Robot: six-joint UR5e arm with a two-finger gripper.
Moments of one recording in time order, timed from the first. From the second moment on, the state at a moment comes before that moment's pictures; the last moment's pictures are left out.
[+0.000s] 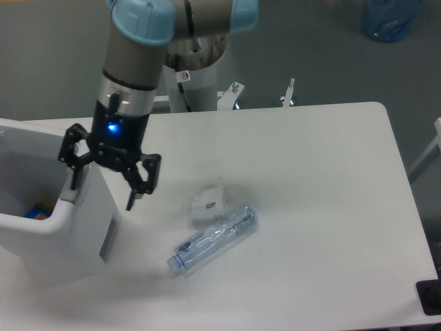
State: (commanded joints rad) arm 2.33 -1.72 -1.55 -0.87 1.13 0.40
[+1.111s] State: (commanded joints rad) arm 2.69 -1.85 -1.68 -0.85 1.42 1.27
